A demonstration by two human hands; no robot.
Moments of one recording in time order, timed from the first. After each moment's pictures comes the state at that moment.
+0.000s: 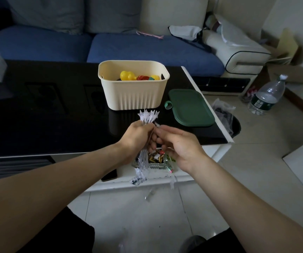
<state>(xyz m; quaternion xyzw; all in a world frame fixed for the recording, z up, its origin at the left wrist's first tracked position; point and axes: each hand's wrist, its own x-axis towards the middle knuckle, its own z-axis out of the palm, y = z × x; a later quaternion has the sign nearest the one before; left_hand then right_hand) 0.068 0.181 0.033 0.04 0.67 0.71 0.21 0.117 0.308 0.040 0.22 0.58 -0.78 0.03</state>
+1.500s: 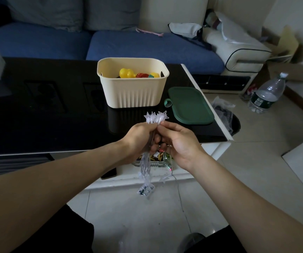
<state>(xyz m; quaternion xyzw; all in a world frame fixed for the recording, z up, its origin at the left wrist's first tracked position) 0.073 0.186 0.033 0.07 0.65 0.70 0.30 0.113 0.309 0.037 0.18 0.57 -0.80 0.03</state>
